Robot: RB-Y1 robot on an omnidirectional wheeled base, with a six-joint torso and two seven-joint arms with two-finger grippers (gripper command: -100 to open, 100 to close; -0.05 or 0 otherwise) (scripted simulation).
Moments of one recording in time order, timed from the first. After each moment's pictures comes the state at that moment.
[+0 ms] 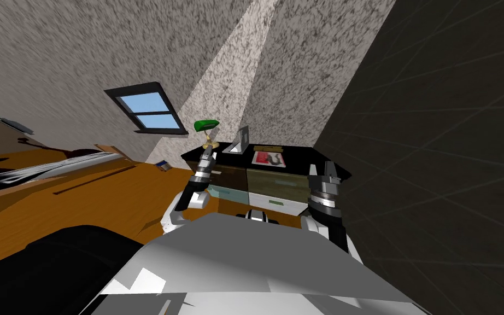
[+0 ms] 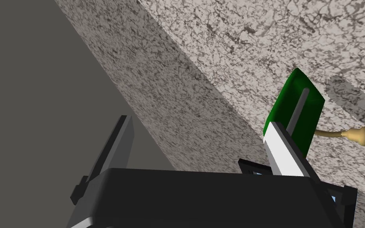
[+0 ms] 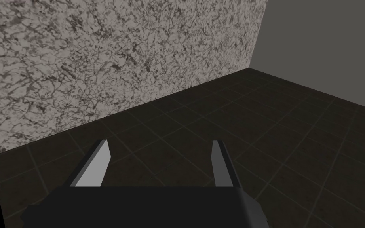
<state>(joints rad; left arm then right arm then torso) 0.36 0.26 0.14 -2.31 0.06 -0.22 -0.11 0.50 0.01 0.00 -2.25 0.03 -0.55 -0.05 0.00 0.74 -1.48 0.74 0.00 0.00</state>
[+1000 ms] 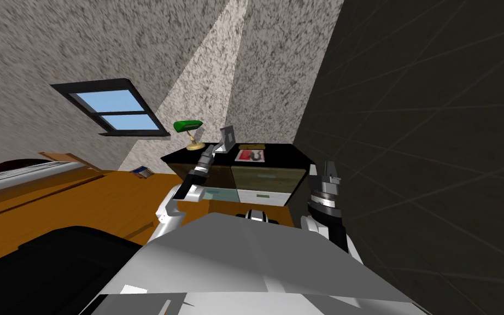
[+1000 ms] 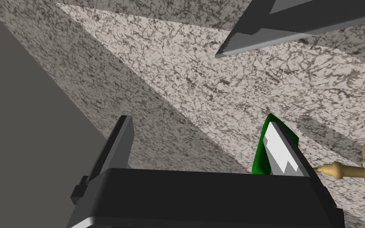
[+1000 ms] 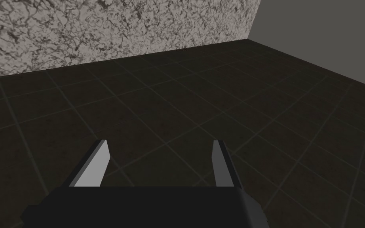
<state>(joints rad) 0.29 0.38 0.21 -2.26 0.07 0.01 -0.10 0.50 0.01 0.00 -2.25 0.03 -0.55 -0.05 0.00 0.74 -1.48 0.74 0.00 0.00</state>
